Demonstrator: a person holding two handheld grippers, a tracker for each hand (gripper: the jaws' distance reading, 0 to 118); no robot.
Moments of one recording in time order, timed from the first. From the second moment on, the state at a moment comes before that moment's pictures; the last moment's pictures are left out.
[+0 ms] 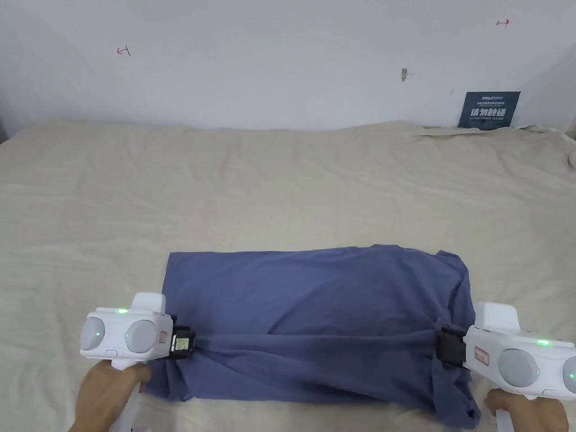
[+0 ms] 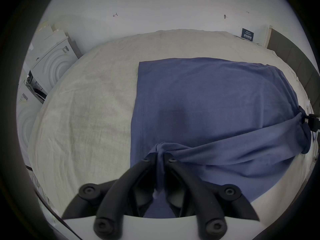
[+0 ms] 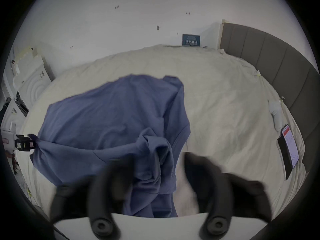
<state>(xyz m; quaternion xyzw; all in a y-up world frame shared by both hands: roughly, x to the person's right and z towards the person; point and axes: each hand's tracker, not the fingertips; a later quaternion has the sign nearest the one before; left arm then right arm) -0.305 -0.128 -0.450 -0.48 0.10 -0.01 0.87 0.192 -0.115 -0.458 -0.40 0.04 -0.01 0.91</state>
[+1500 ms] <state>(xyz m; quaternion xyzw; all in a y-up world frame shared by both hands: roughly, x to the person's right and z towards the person) -0.321 -0.132 -0.387 -0.50 0.09 0.05 0.86 0.199 -0.029 -0.315 -0.24 0.06 -0.02 0.97</state>
